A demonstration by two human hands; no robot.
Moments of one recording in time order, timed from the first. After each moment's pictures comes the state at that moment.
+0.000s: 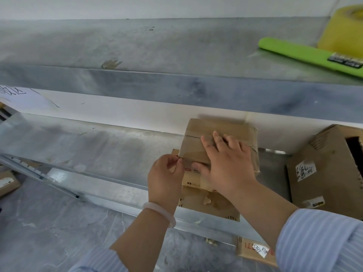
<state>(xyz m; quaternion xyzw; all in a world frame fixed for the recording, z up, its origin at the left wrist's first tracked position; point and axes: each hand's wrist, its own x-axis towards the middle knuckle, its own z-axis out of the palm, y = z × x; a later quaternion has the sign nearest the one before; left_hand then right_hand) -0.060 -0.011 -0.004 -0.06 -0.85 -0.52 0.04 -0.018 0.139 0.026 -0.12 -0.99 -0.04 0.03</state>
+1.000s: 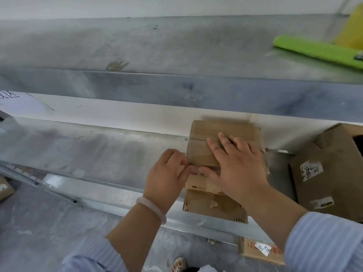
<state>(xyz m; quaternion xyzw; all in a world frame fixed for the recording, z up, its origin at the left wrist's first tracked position) -0.091 -0.030 -0.001 -0.35 -0.85 -0.35 0.18 -0.014 0.141 0.028 -0.13 -0.99 -0.05 0.02</state>
